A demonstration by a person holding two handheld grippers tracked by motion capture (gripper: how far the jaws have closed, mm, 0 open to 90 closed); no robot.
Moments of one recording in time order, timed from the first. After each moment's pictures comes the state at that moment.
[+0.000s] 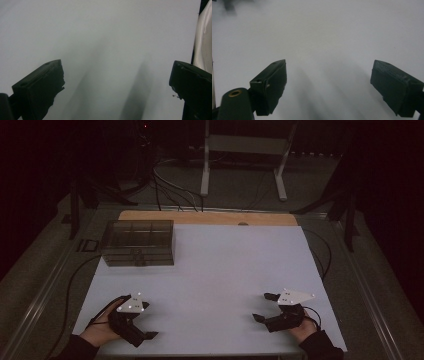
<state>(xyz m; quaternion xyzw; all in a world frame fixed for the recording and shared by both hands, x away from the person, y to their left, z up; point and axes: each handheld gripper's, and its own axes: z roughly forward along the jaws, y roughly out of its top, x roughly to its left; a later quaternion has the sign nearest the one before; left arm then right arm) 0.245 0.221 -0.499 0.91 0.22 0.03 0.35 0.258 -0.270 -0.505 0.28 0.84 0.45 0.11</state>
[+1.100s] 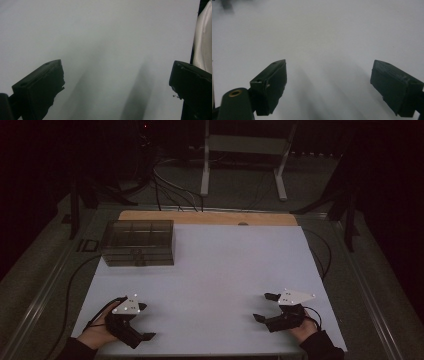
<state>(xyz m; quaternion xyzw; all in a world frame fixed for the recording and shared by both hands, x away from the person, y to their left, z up) 0.242 0.228 -0.504 0.90 0.23 0.03 0.36 0.258 -0.271 -0.505 0.28 0.84 0.45 0.11</state>
